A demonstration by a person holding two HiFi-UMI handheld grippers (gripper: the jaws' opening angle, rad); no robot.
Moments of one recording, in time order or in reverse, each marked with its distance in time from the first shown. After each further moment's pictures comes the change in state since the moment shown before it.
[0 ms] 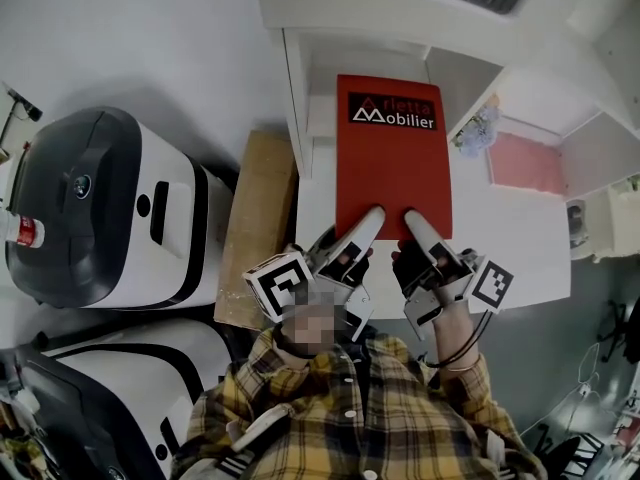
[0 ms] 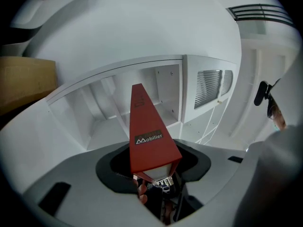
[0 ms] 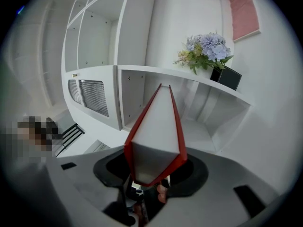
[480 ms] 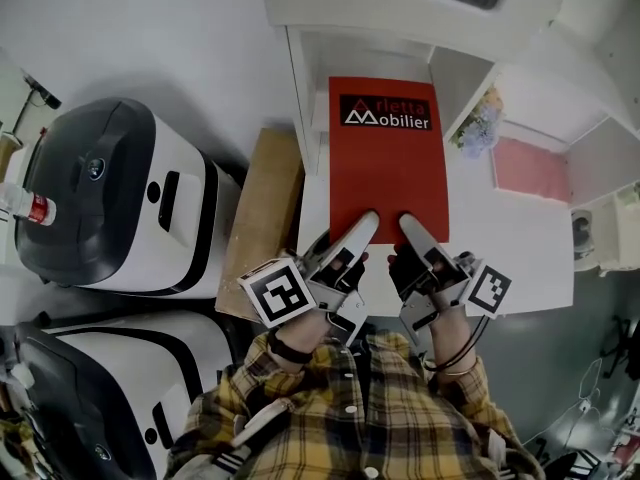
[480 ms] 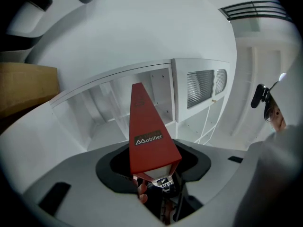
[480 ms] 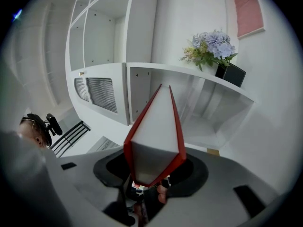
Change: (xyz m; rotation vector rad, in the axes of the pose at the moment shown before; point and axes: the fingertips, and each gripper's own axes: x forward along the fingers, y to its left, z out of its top) left arm -0.017 -0.019 -0.010 0.048 -0.047 0.011; right arm -0.010 0.020 -0.011 -0.010 0.047 0.059
